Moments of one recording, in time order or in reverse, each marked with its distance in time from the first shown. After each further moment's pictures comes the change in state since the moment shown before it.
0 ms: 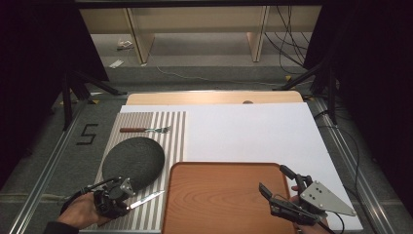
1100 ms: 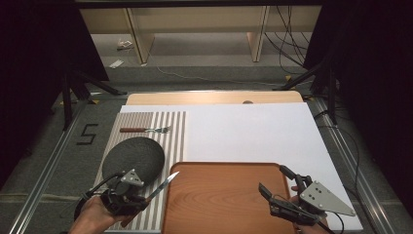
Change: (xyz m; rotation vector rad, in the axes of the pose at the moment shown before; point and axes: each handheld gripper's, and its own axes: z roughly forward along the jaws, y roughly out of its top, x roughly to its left) left arm -0.038 0.034 -0.042 -0.292 -0.050 -0.207; right arm 0.001 0.000 0.000 0.004 0.001 0.000
